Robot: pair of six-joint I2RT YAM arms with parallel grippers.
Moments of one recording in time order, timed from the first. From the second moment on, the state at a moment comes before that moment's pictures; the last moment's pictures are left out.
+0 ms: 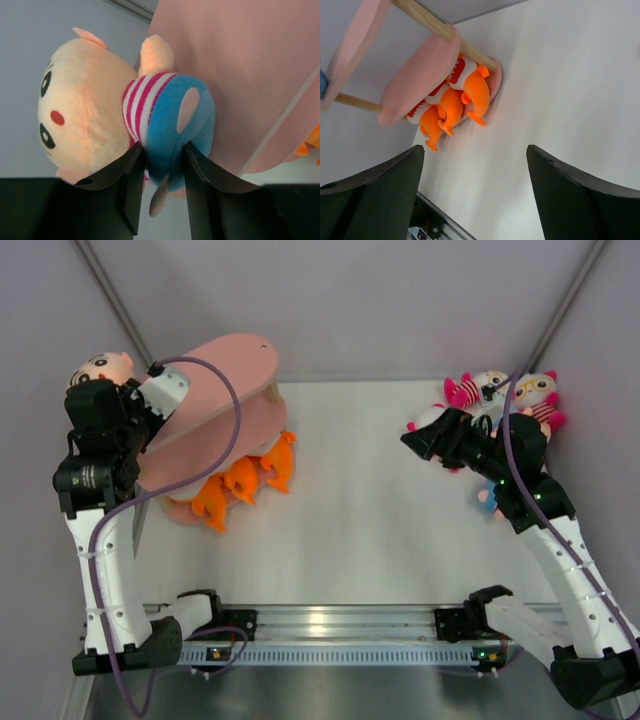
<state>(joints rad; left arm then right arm) 0.11 1.13 1.73 -0.99 -0.05 0.85 0.29 0.92 1.07 -0.39 -0.34 0.65</state>
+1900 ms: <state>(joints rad) -0.43 1.16 1.47 -0.98 0.29 0.60 -0.49 1.07 0.95 -0.41 0.00 0.48</state>
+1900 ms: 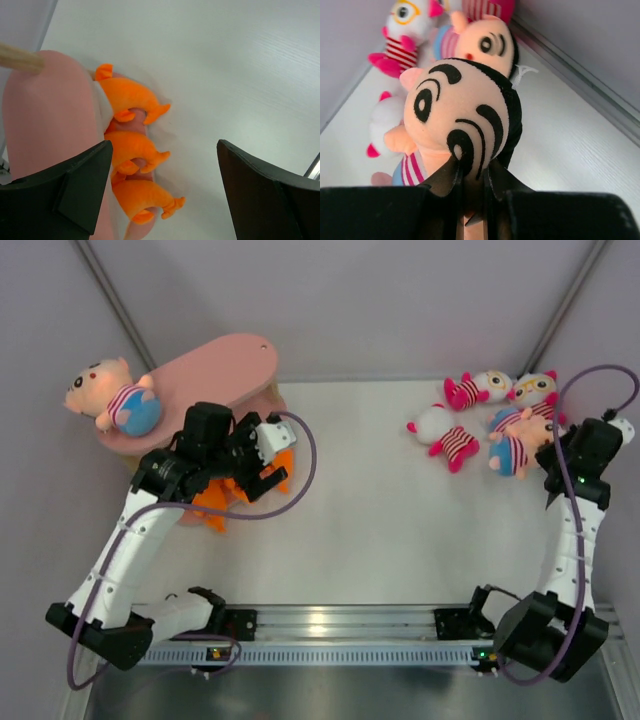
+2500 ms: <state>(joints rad) -0.54 0.87 1.28 -1.00 0.28 0.97 0.69 1.61 1.65 -0.54 -0.14 0.51</state>
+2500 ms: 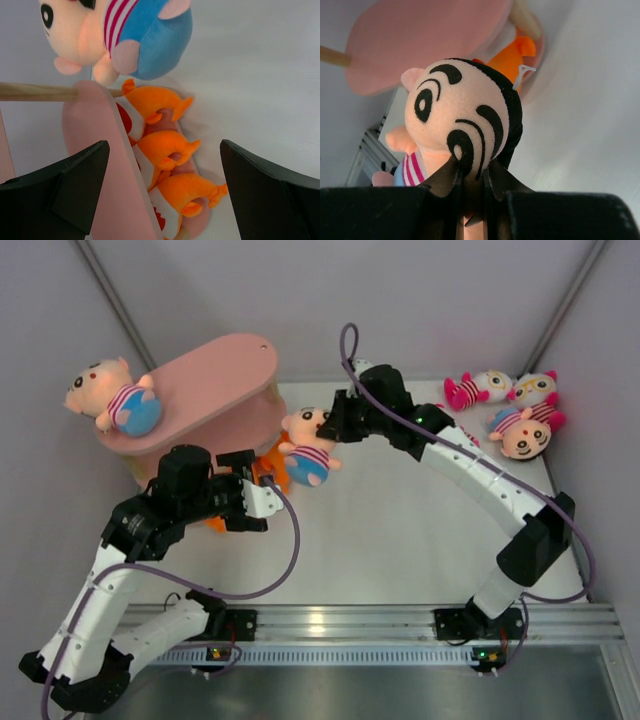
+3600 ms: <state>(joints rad) -0.54 0.94 1.30 -1.00 0.35 1.15 0.84 1.71 1.68 -0.41 -0.30 0.69</state>
